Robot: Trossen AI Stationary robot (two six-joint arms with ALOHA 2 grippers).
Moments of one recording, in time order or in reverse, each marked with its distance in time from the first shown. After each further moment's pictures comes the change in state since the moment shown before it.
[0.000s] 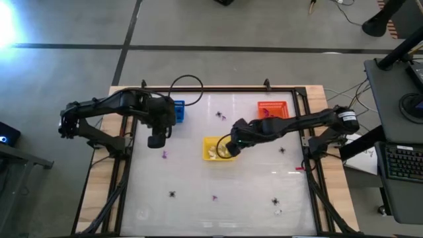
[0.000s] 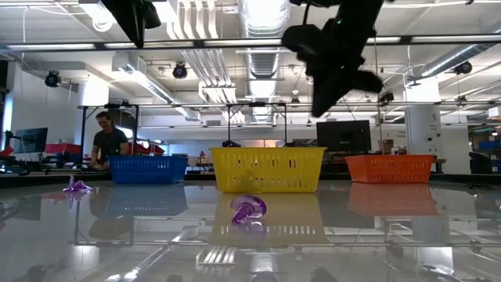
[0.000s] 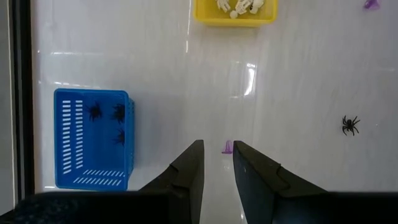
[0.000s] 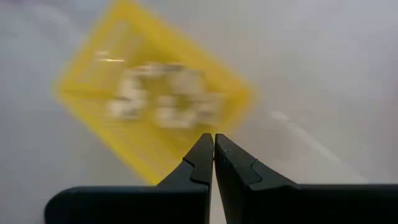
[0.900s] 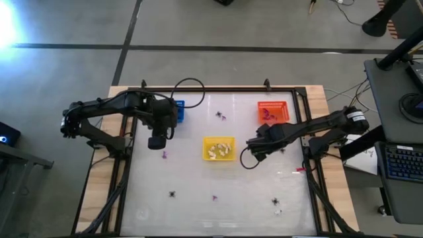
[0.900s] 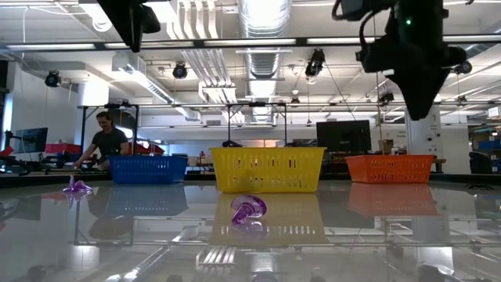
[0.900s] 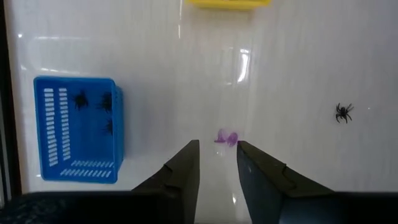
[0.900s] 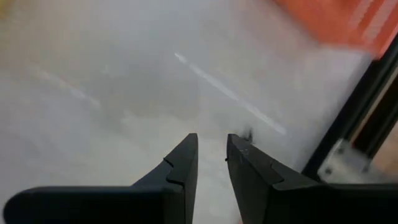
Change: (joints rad) left arm 0.000 0.032 0.000 -0.037 0.029 -0.007; right arm 0.102 -0.100 -0.079 -0.563 0.021 0.205
